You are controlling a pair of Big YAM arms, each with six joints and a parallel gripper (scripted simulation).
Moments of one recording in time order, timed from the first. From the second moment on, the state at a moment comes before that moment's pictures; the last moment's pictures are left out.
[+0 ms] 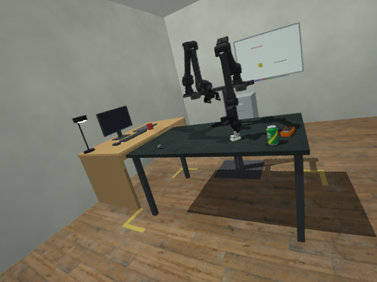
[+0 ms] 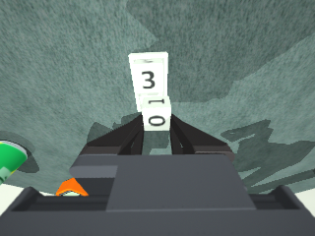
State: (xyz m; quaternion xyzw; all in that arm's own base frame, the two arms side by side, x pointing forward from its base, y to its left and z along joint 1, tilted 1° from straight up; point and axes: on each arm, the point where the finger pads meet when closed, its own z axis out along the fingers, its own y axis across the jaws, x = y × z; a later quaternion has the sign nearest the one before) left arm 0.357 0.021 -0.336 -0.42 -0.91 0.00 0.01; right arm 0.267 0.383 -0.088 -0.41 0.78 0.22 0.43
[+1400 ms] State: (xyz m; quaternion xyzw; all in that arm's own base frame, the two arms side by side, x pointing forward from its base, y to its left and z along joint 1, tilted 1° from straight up) left arm 0.373 0.022 -0.307 -0.42 -0.91 -0.01 0.00; right arm 0.221 0.257 -0.107 -0.38 0.80 0.20 0.43
